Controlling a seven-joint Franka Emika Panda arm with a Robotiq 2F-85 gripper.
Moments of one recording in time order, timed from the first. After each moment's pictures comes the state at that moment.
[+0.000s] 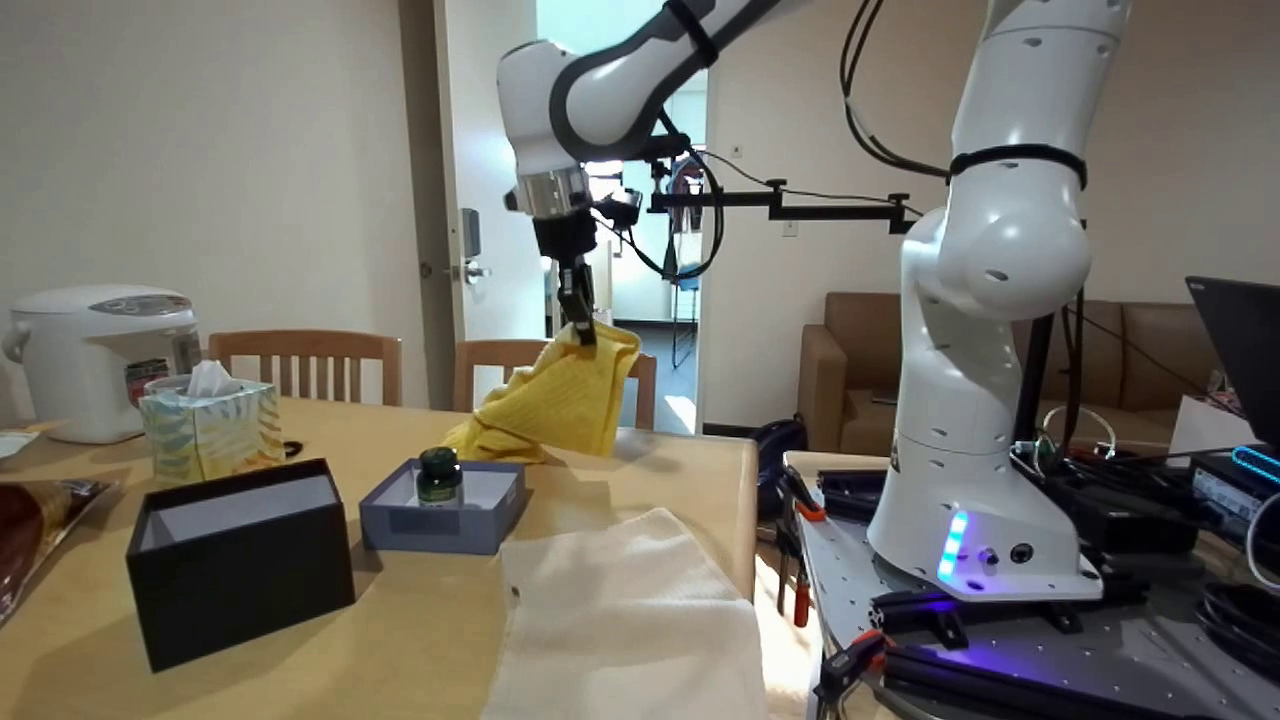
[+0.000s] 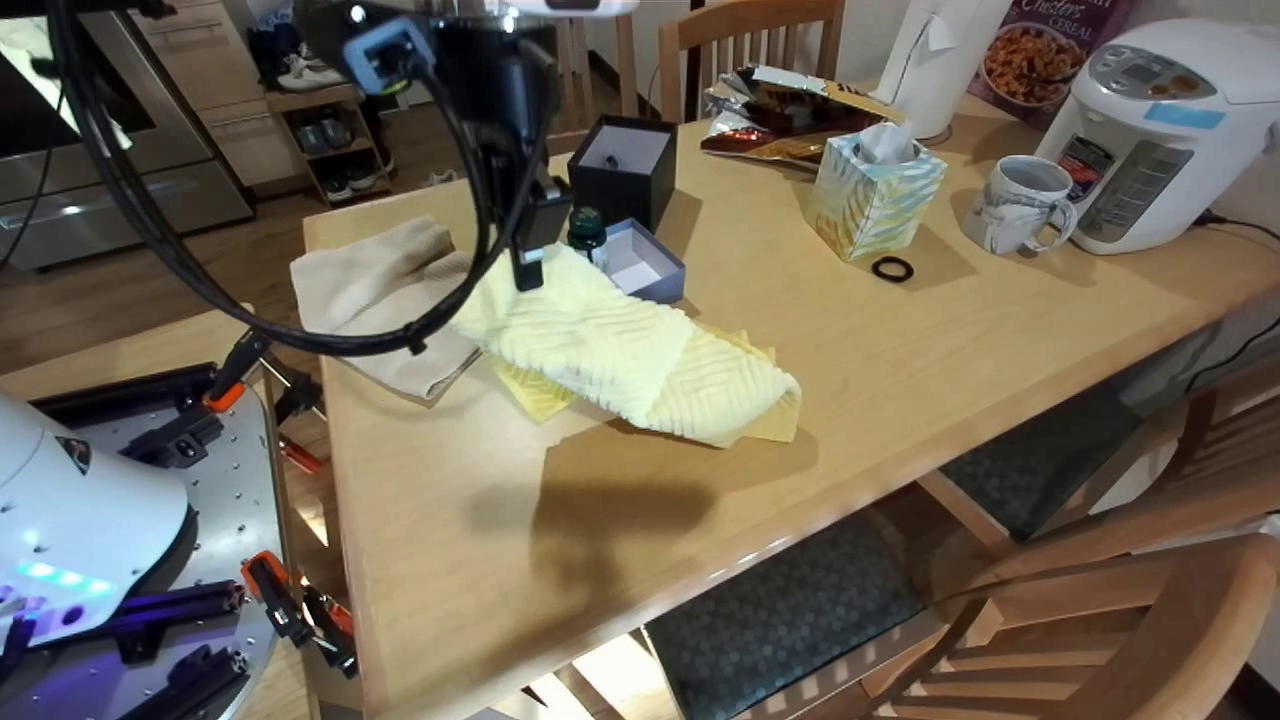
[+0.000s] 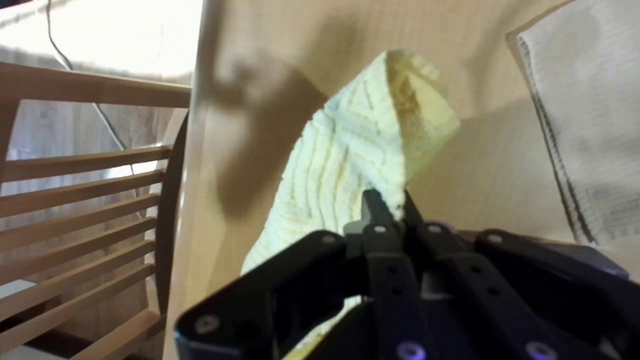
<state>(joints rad) -0.04 -0.16 -0.08 -2.39 -0.28 2.10 -0.04</state>
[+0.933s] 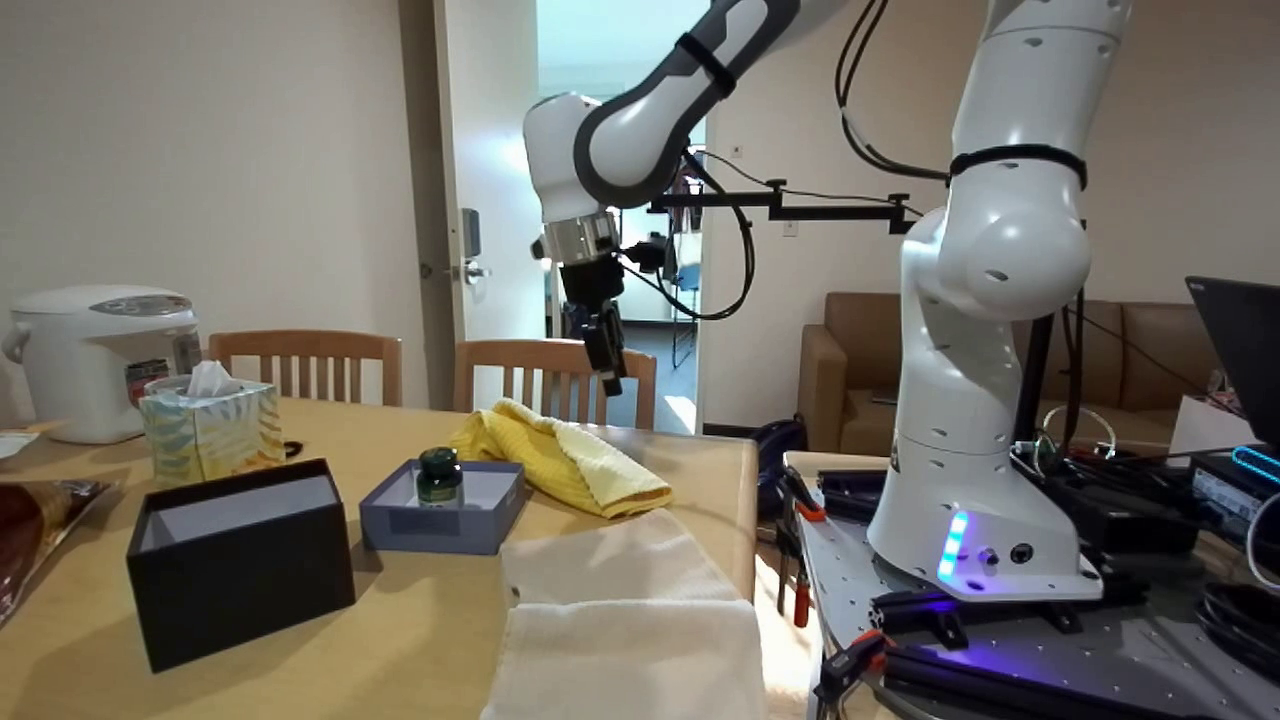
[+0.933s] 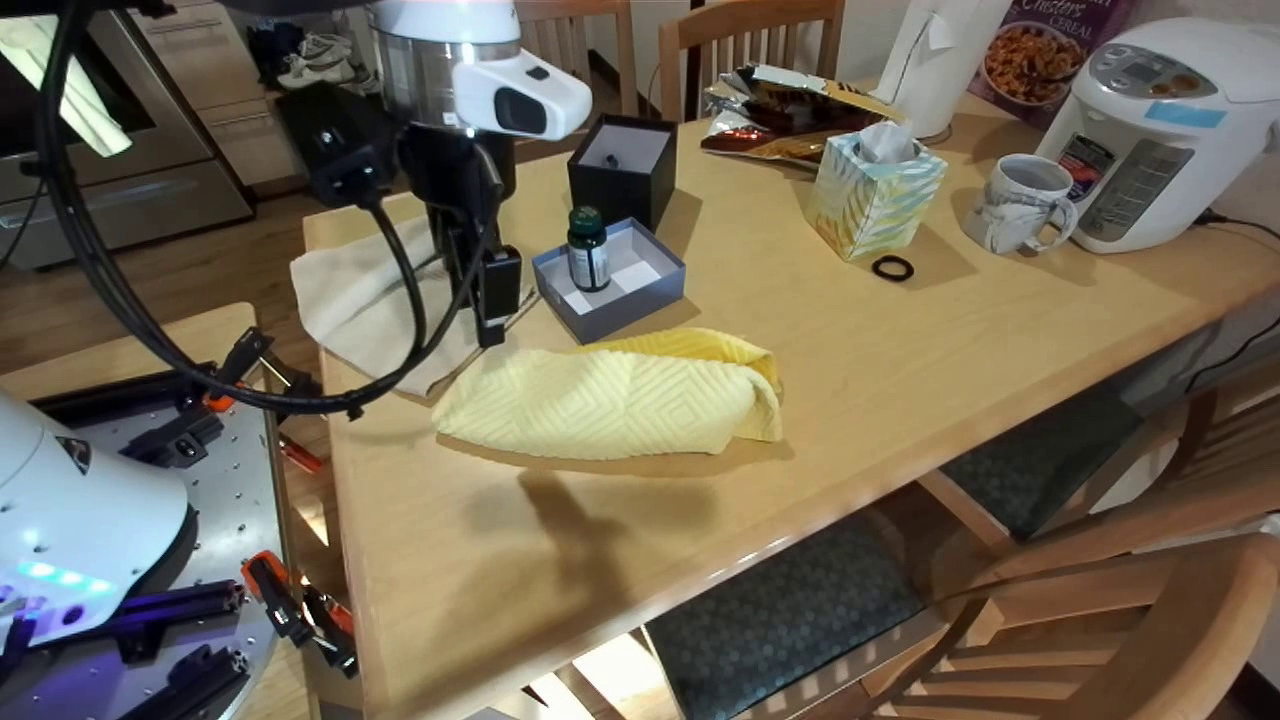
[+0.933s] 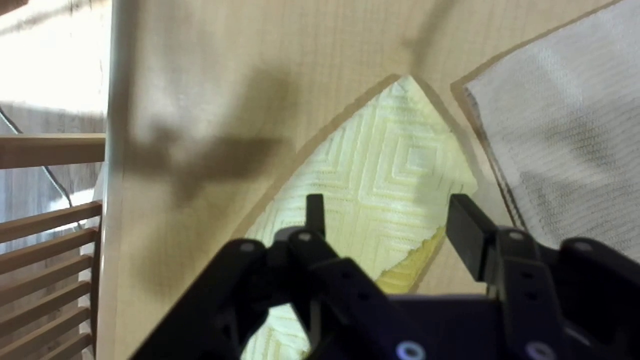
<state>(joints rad) -0.04 -0.16 -0.08 -2.53 -0.18 2.17 -0.04</state>
